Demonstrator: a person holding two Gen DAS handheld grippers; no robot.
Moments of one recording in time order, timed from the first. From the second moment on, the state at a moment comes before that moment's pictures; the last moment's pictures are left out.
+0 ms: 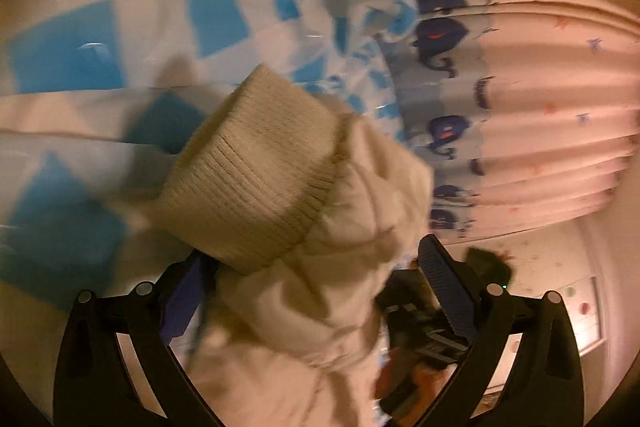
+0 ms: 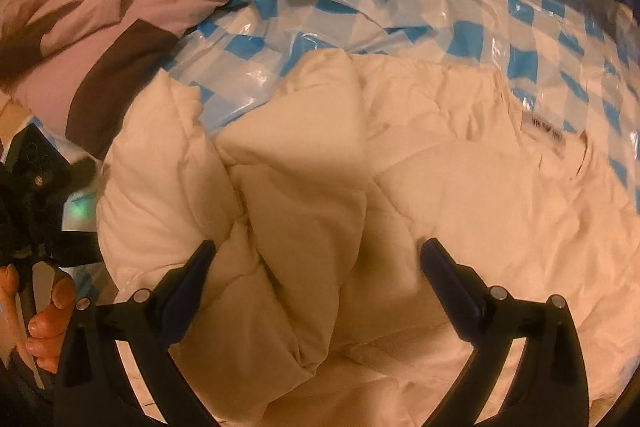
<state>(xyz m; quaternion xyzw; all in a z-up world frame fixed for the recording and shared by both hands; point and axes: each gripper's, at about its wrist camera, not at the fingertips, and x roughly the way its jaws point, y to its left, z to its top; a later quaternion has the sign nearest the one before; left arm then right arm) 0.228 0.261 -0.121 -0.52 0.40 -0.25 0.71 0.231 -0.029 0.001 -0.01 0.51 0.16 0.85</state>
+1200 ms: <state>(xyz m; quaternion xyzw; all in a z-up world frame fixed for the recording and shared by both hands) 0.186 0.253 0.135 -0.10 0.23 0.01 0.97 0.204 -0.167 -0.024 -0.01 0.55 0.10 0.83</state>
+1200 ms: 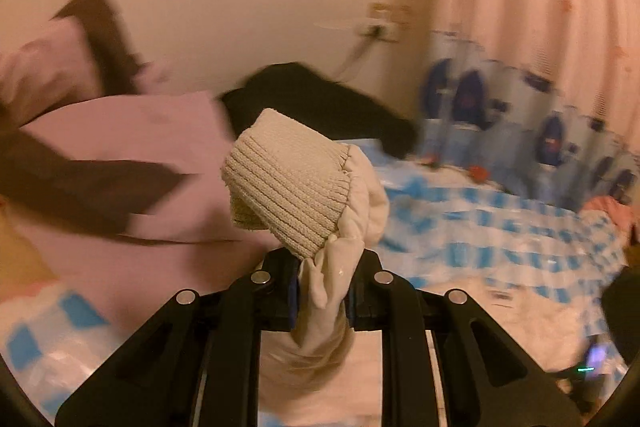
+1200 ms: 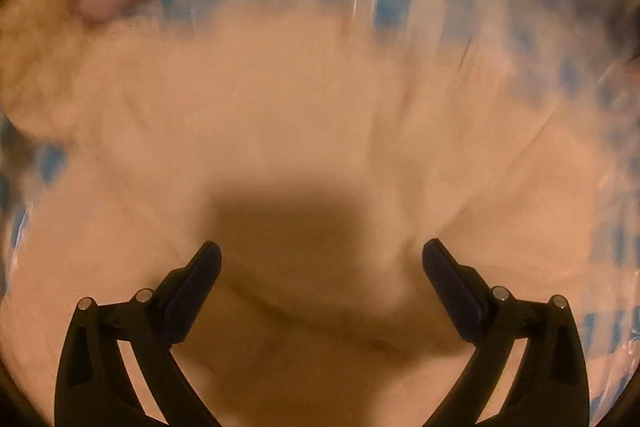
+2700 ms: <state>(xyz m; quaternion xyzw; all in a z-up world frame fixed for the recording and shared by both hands) 0.213 0.046 -0.010 0.00 0.46 -0.10 0.88 0.184 -0.330 -0.001 0.33 0.47 0.16 0.80</state>
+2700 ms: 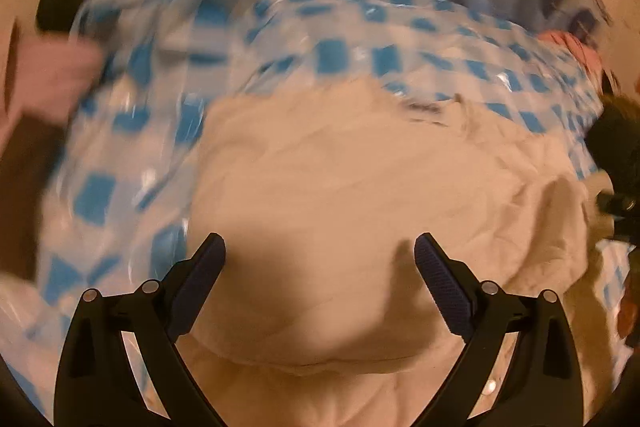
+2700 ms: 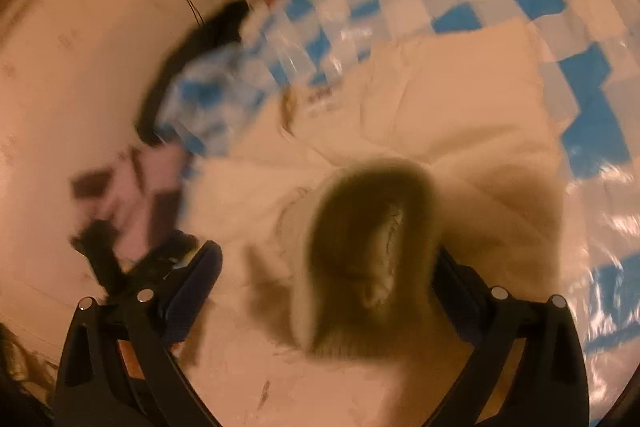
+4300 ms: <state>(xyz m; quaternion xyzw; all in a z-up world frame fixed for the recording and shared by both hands) 0.248 0.032 -0.050 0.01 0.47 -0.07 0.88 0.181 -0.341 -0.046 0.06 0.52 0.04 0.85</state>
